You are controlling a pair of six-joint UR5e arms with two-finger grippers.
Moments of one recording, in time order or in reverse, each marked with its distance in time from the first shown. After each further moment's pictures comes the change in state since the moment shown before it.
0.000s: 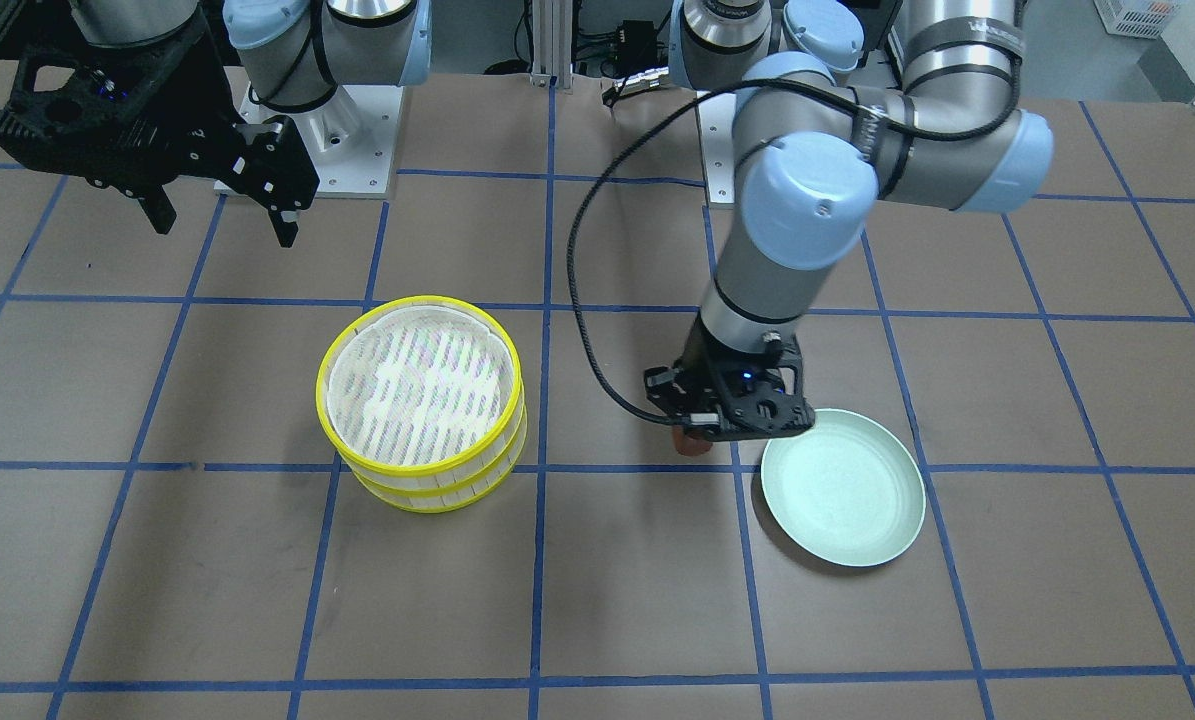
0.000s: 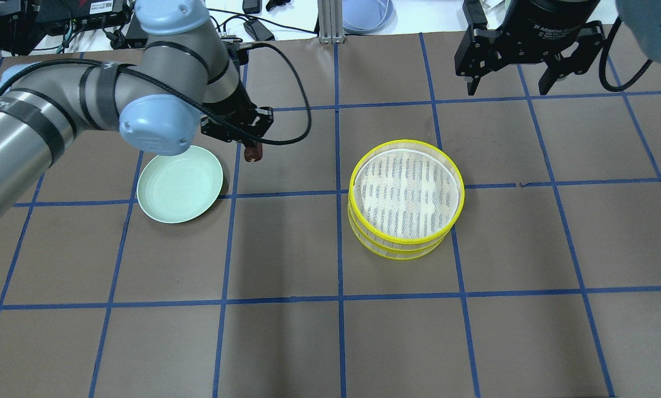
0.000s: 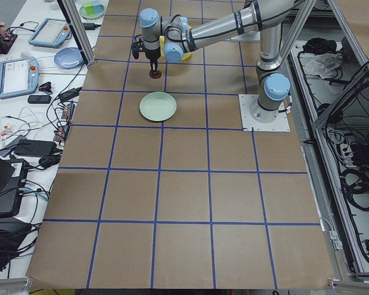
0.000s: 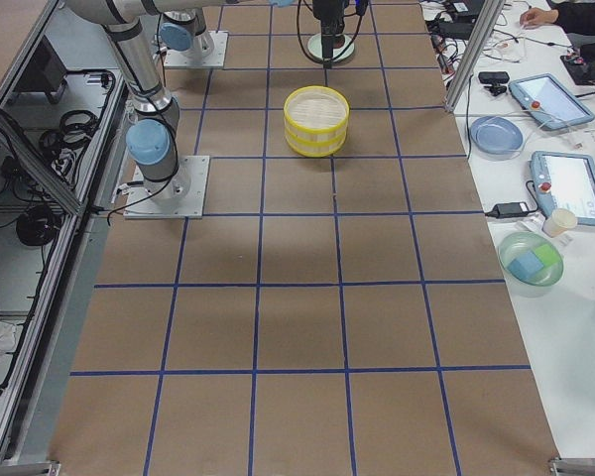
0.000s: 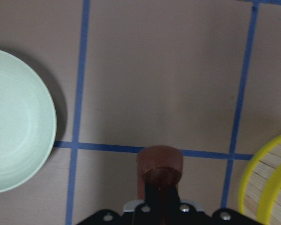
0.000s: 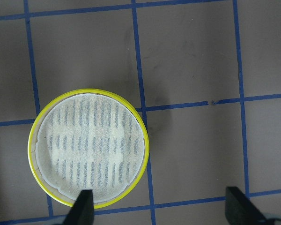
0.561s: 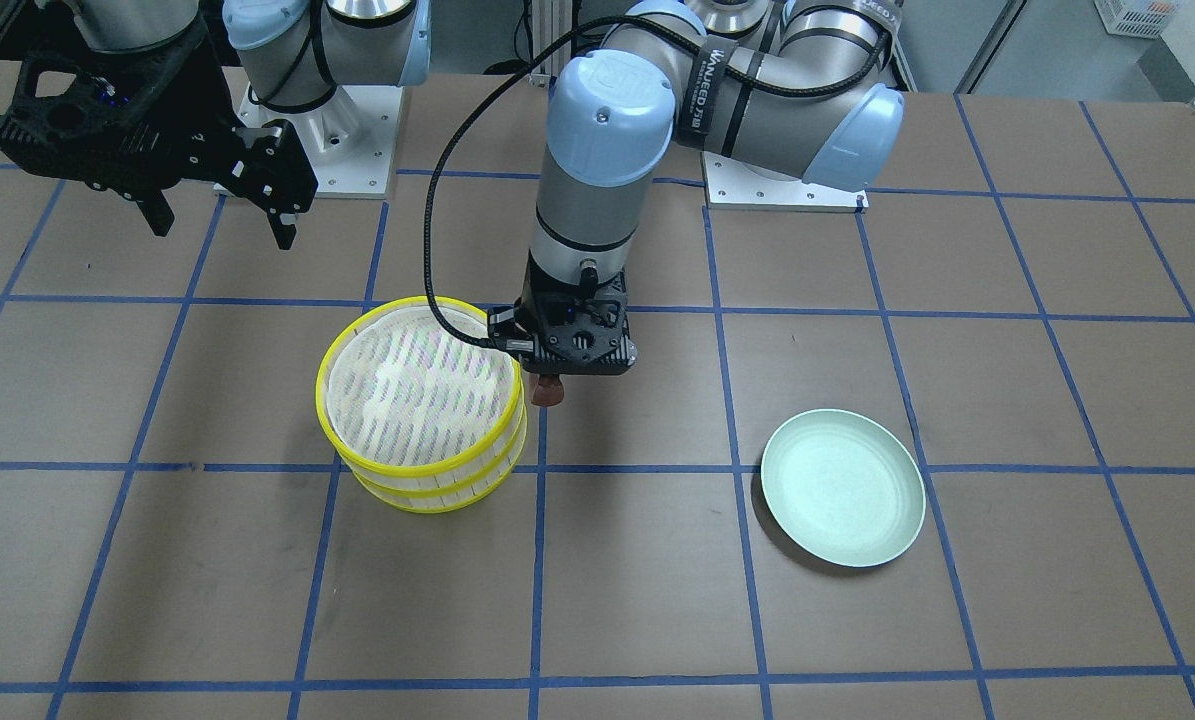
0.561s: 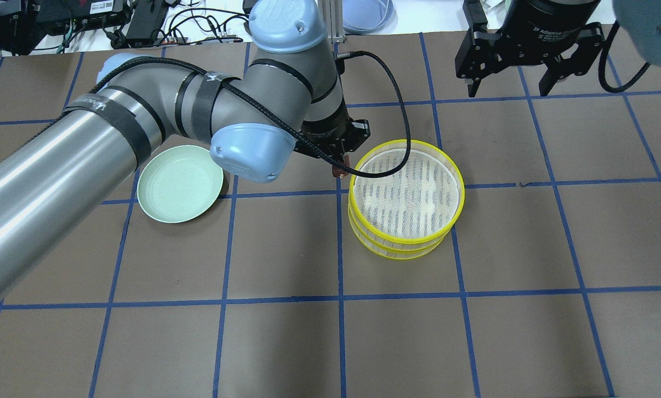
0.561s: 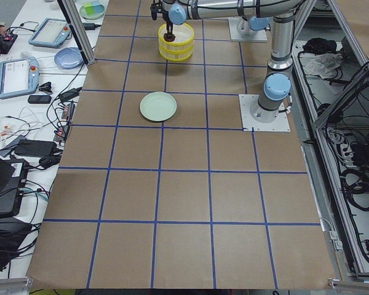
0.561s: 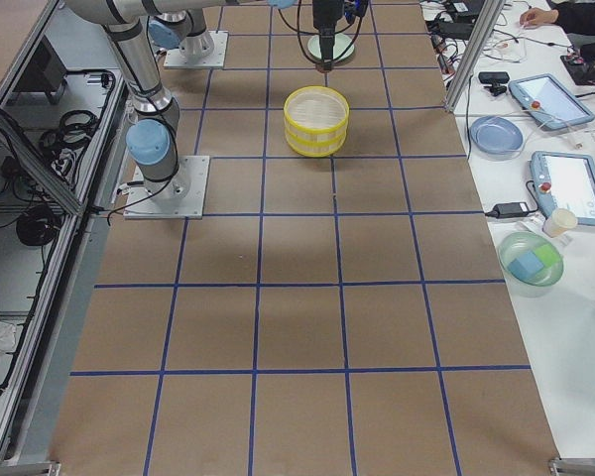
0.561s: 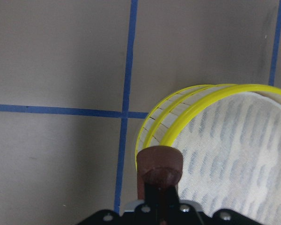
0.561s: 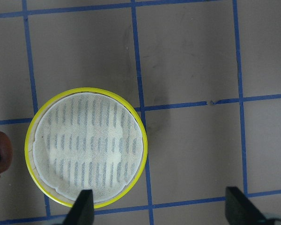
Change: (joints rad) left arm -0.206 -0.036 0.053 0.018 -0.076 -0.226; right arm 0.001 -0.004 0.009 -0.007 -0.005 -0.006
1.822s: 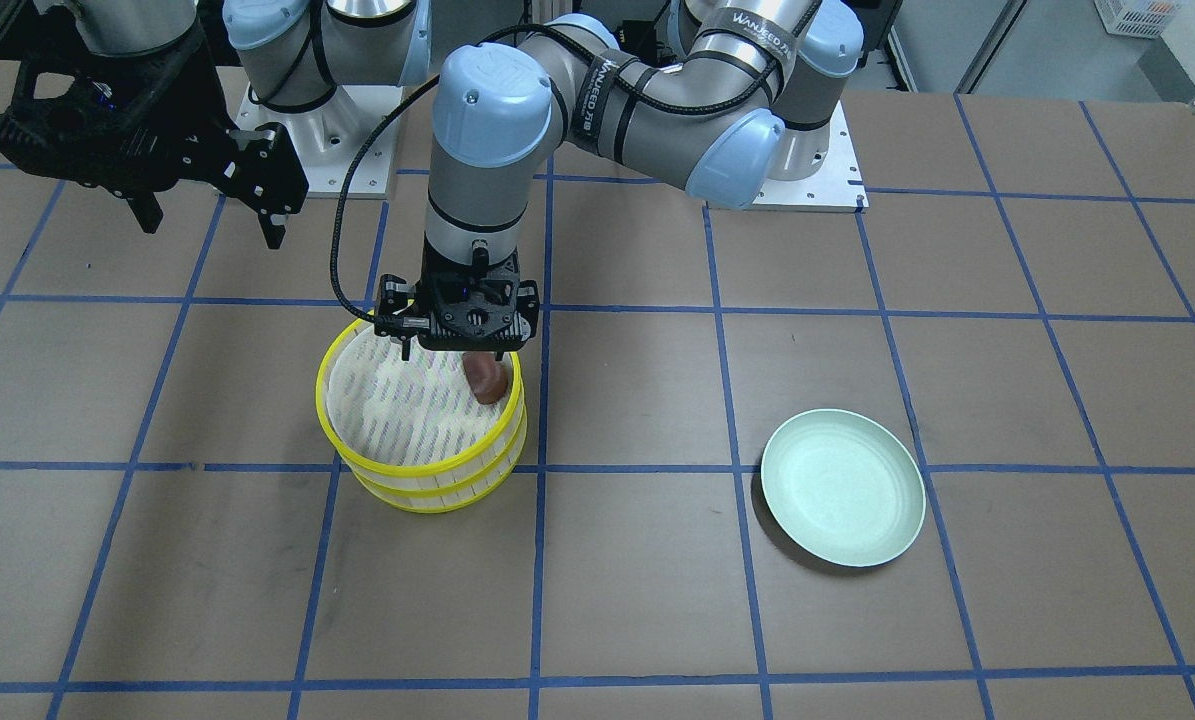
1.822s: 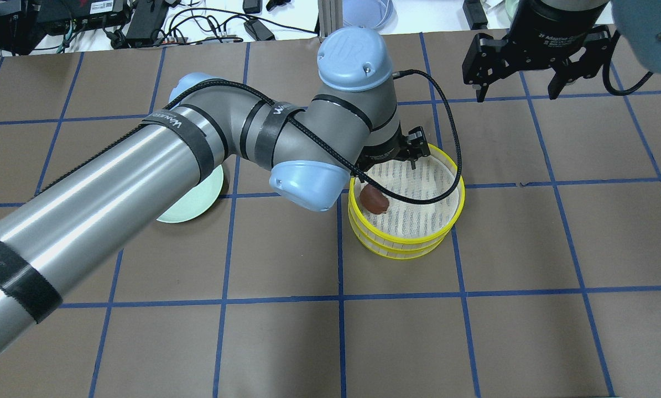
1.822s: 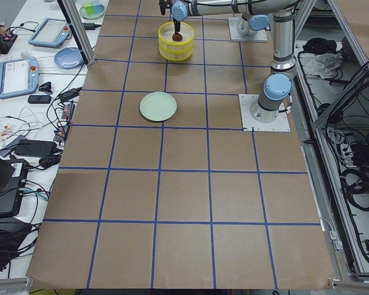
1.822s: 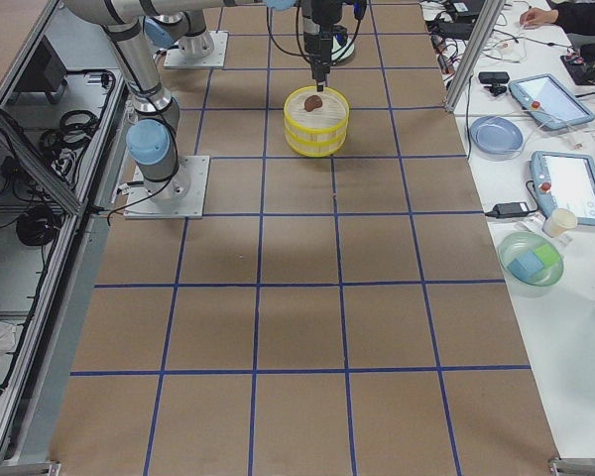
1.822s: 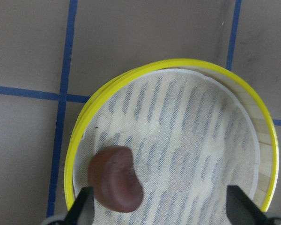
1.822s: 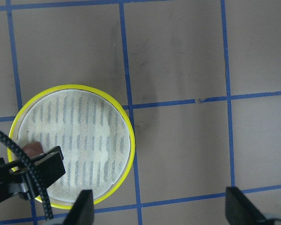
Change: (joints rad) left arm -0.096 -0.054 0.008 0.117 -0.014 -0.136; right arm -0.002 -0.003 0.015 0.002 -0.040 -0.006
